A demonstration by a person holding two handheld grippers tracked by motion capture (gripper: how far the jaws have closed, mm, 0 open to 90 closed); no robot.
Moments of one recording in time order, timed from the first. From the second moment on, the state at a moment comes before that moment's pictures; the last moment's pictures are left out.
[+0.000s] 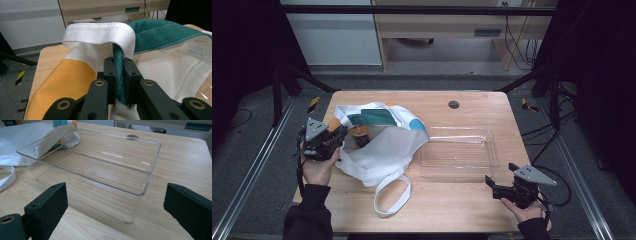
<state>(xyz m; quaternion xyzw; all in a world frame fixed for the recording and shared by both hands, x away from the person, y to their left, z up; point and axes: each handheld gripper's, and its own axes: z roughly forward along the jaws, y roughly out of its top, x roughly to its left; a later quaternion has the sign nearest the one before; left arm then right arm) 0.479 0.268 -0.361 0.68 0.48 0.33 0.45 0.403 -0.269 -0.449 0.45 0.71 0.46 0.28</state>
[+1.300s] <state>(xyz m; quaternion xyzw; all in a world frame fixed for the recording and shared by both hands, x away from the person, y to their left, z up) 0.531 0.281 -0.360 0.63 0.54 0.34 0.44 0.402 -0.269 -0.448 0.45 0.71 0.47 0.28</state>
